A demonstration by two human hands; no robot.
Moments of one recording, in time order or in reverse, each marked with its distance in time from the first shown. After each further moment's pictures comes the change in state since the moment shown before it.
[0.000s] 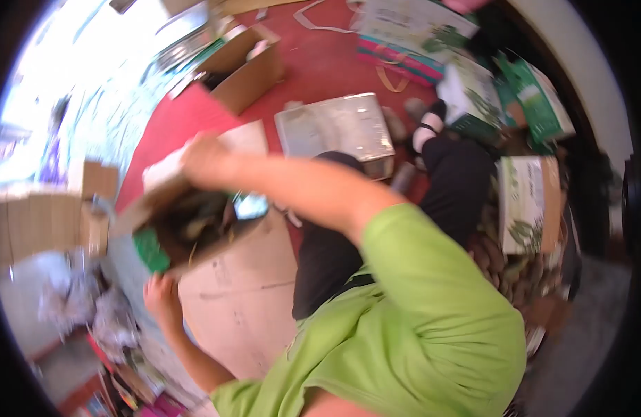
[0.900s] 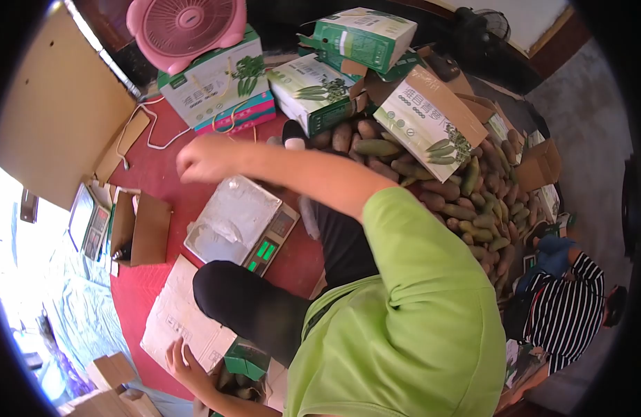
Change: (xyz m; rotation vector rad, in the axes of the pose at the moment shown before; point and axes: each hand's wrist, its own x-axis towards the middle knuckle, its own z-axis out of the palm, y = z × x) left_hand 0.104 0.152 -0.008 -0.519 0.164 0.257; right_hand -0.228 0.203 -0.216 0.317 0.290 0.485
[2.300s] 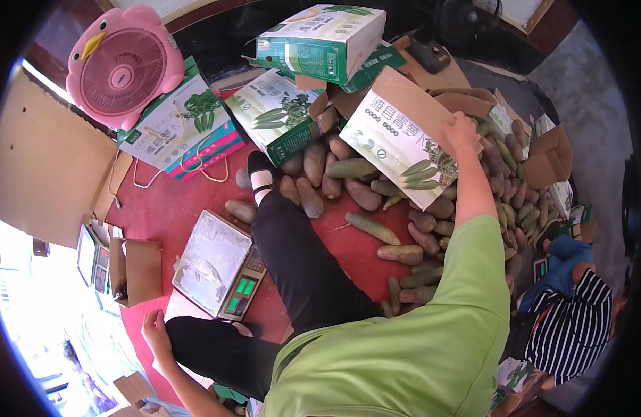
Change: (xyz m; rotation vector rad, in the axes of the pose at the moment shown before) left_hand 0.140 0.083 0.107 -0.060 -0.226 -0.003; right_hand -0.489 0.228 -0.298 -0.808 0.589 1.700
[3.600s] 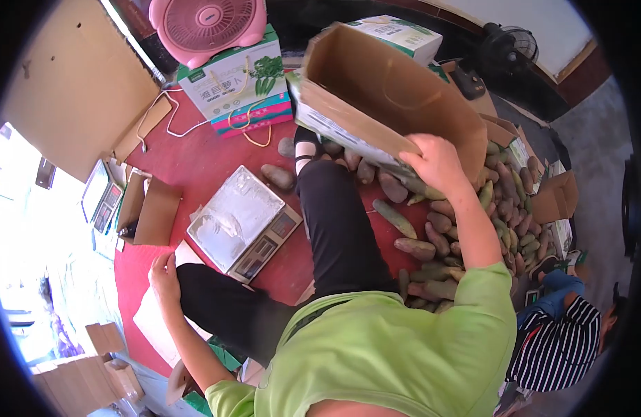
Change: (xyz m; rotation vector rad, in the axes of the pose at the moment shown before) left_hand -0.026 -0.021 -0.024 -0.080 0.094 -0.025; right_hand -0.270 -0.123 -0.135 0.402 -0.128 -1.016
